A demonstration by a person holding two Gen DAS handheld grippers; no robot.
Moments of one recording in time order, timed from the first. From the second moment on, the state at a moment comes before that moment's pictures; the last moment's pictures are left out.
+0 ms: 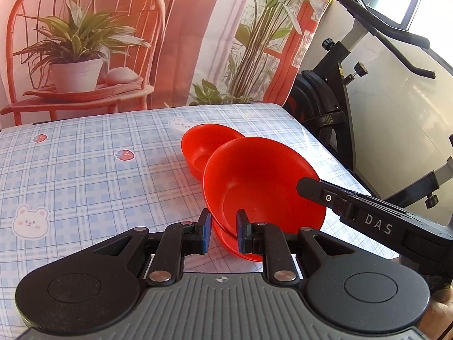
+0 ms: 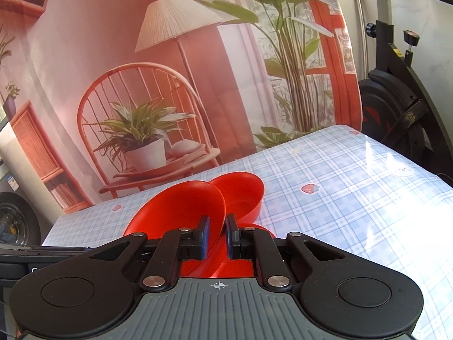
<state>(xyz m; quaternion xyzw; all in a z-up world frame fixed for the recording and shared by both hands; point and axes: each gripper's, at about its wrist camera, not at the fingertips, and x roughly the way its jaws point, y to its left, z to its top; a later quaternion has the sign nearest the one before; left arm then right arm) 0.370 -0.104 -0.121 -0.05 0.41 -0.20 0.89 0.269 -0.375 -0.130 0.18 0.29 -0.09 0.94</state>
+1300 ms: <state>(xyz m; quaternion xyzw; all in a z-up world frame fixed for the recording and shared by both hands) 0.389 -0.135 -0.157 0.00 0.45 -0.20 0.87 0.266 -0.407 -0.179 0.22 0.33 -0.11 0.91</state>
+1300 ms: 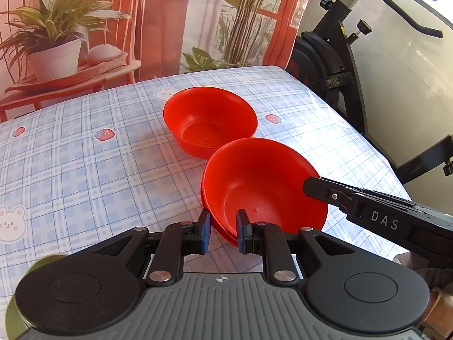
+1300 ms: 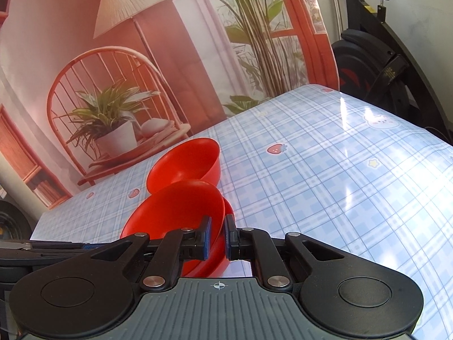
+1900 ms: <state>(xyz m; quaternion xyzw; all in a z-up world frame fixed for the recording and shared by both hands) 0.393 -0.117 -0.128 -0.03 0.41 -0.17 0.89 0.265 -0.413 -0.157 0.19 0.31 -0.13 0.92</state>
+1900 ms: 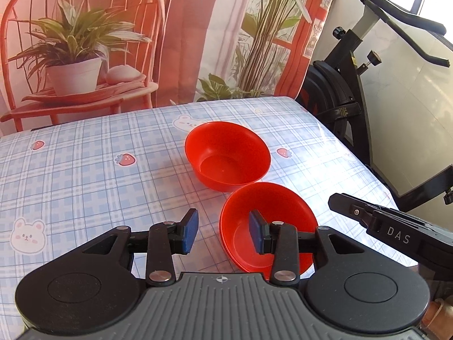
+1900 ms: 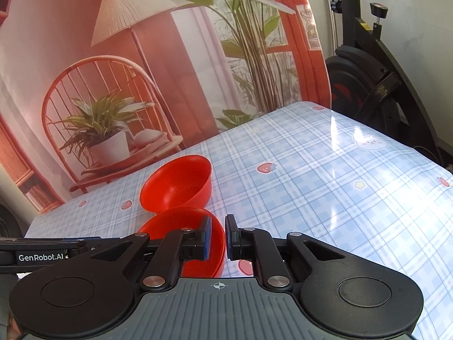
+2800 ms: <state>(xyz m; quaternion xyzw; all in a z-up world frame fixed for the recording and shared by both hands) 0.439 -0.103 -0.115 -0.04 0.38 -0.15 0.91 0.331 -0.438 -0.134 0.13 0.30 -0.10 0.94</state>
